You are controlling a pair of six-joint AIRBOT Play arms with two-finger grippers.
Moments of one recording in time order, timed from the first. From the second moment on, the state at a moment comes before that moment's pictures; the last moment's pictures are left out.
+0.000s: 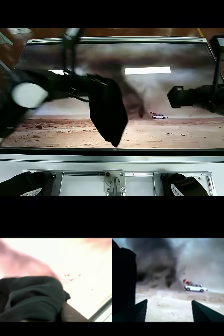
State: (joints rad) left arm -0.73 -1.22 1.46 1.35 -0.88 -1.73; right arm 0.26 -0.79 1.29 -1.61 1.36 1.71
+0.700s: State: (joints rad) left arm -0.30 -1.24 1.04 1.13 -1.20 -1.59; right arm -0.16 -0.79 1.02 -1.47 1.55 1.57
